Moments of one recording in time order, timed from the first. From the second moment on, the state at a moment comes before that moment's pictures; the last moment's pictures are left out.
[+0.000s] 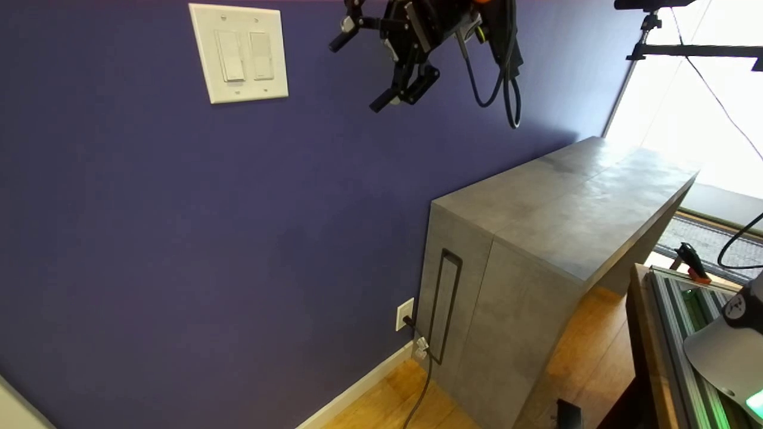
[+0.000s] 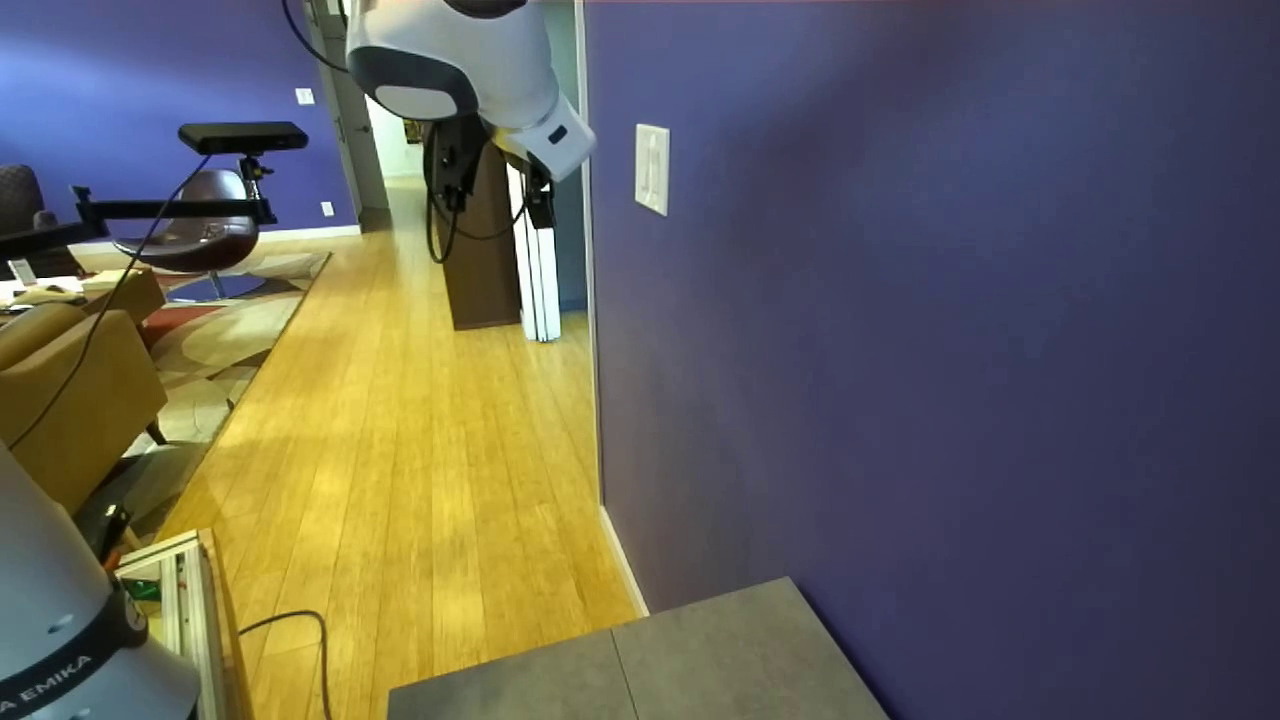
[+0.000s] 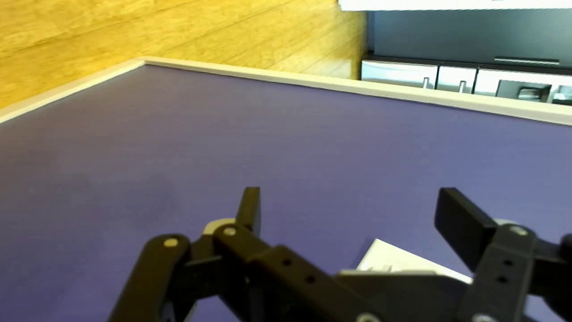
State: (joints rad) arm 0.13 -0.19 0.01 -2.27 1.15 2.52 -0.05
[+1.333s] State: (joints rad) arm 0.03 0.05 -0.01 -2.04 1.43 2.40 -0.27
